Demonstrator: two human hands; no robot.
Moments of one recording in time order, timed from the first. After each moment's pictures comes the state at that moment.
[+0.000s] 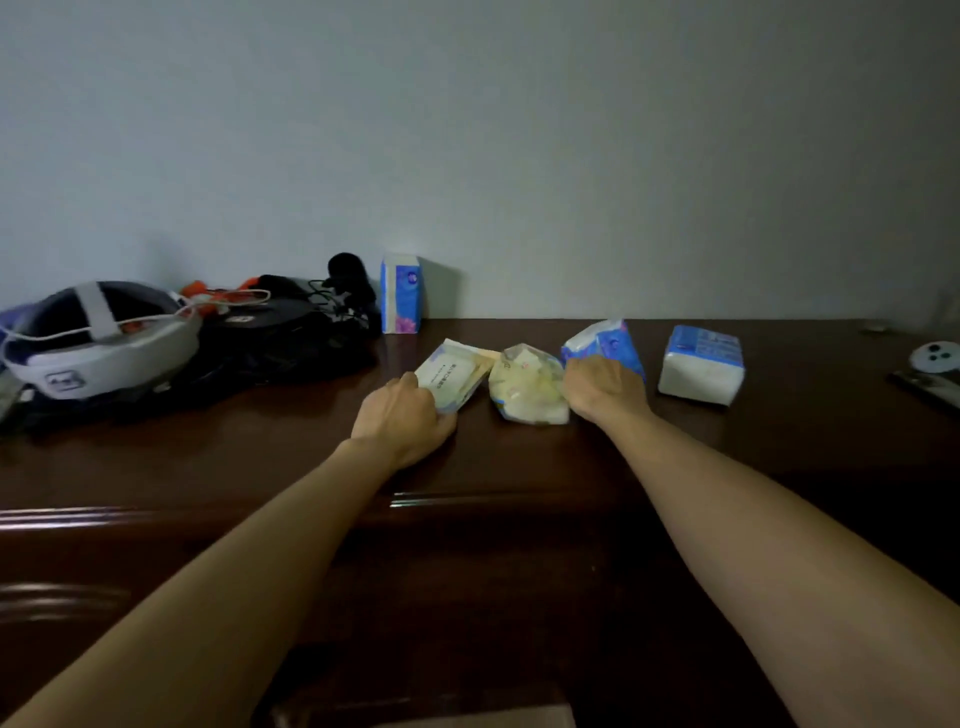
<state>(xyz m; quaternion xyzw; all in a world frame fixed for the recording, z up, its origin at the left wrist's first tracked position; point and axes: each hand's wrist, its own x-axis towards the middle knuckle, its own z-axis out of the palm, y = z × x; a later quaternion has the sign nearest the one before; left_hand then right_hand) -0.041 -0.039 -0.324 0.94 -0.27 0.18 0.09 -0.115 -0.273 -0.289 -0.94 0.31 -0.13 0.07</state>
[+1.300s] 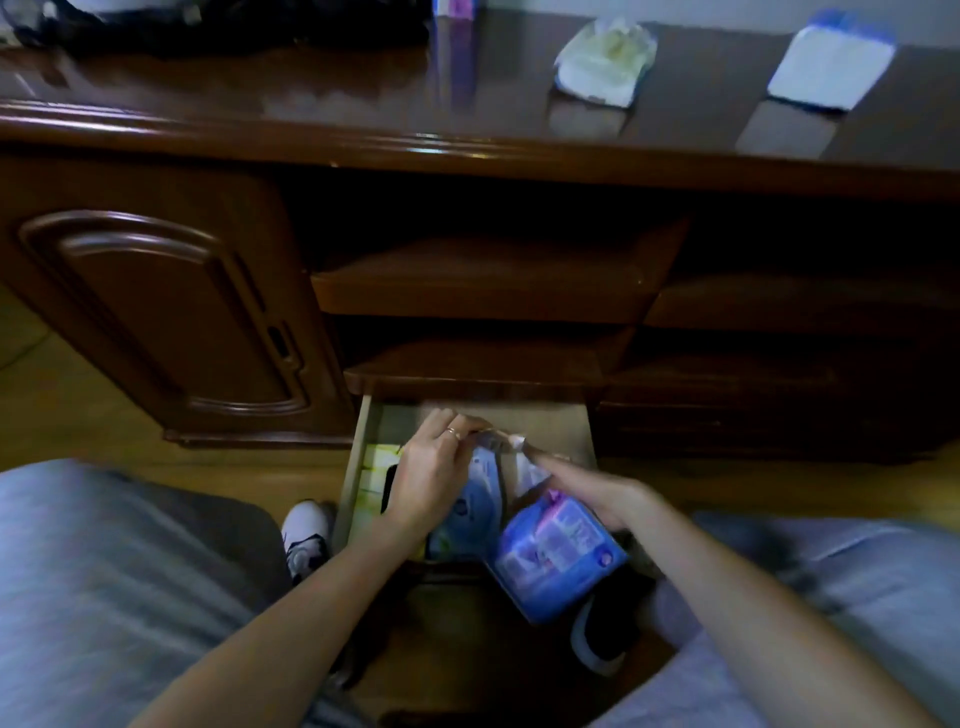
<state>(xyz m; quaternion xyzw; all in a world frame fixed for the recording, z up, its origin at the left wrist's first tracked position) -0.310 0.080 -0.608 0.86 -0.31 0.12 0.38 -0.359 -0.147 -0.643 -0.60 0.30 0.41 0.62</state>
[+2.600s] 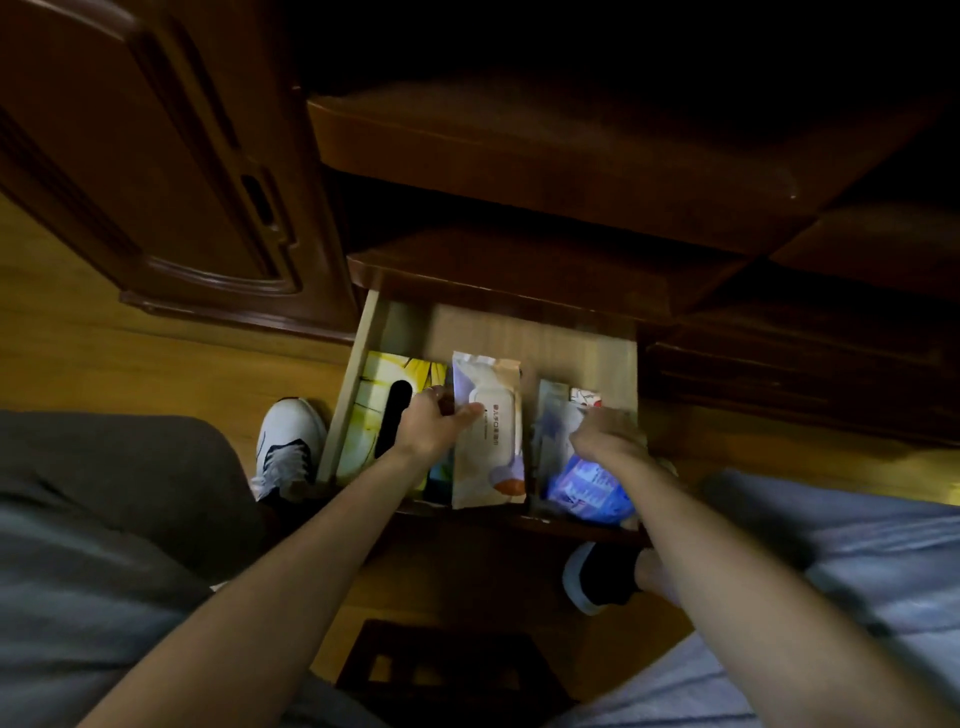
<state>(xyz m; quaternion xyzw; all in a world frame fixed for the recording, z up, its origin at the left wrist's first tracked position) -0.270 0.084 -0.733 0.77 0.09 -0.30 0.55 -0.305 -0.143 -0.733 -0.89 0.34 0.31 0.04</state>
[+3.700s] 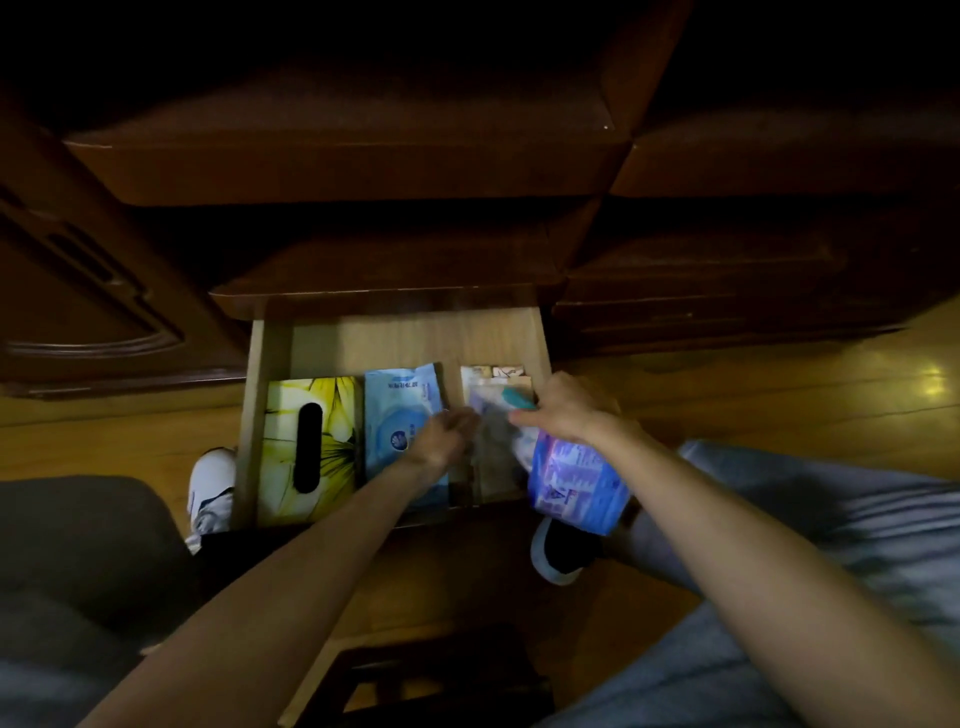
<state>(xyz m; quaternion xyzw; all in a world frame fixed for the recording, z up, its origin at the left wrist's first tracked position) -0.303 -0.022 -0.768 0.70 0.05 -0.44 0.57 -0.348 -0.201 -0.695 -0.92 0.25 0.25 0.17</state>
